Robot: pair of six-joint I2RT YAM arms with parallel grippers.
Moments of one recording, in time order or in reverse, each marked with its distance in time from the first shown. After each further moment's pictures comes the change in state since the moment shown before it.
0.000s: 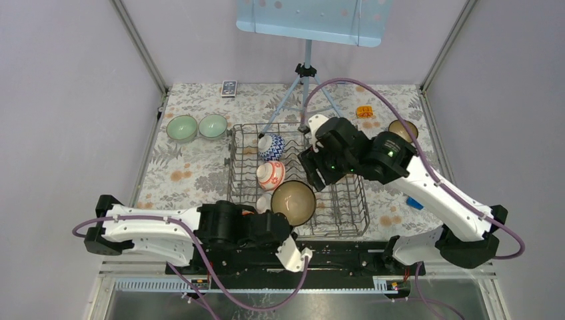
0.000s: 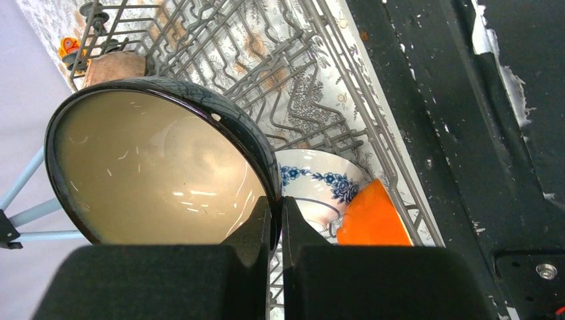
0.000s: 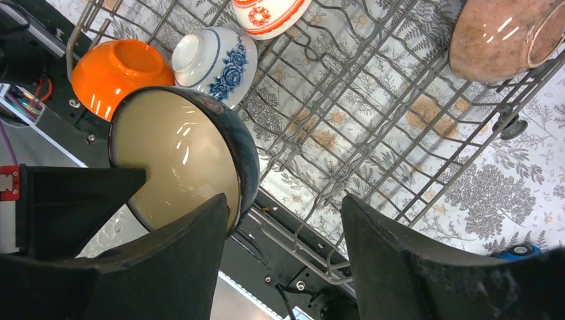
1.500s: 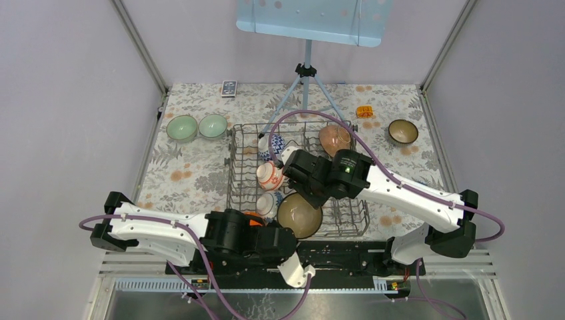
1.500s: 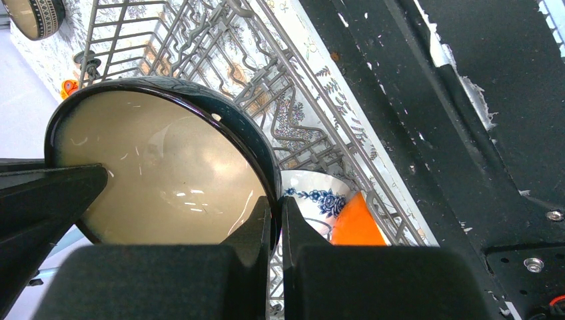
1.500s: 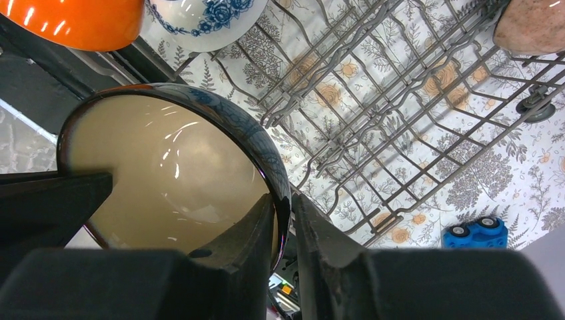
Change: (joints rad) left arm -0.105 0.060 0.033 -0.035 0.000 0.006; right arm 0.233 0.135 -0.058 -0.089 0.126 0.010
